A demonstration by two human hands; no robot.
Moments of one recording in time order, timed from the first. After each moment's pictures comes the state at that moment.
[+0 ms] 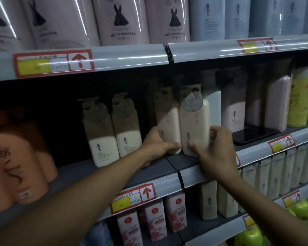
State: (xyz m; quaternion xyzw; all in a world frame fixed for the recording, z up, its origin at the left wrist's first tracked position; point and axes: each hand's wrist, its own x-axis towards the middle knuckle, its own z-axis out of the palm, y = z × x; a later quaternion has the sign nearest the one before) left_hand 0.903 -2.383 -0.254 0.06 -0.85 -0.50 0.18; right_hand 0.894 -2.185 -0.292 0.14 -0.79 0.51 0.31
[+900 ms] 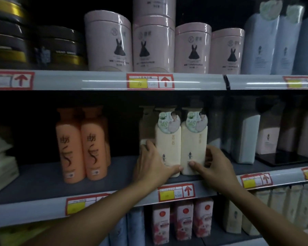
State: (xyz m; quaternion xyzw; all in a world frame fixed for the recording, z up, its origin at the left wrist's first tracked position) left_hand 1.060 -2.440 -0.252 0.18 -0.90 -0.24 0.33; right_hand 0.957 -2.254 -0.275 0.27 -0.83 0.44 0.19
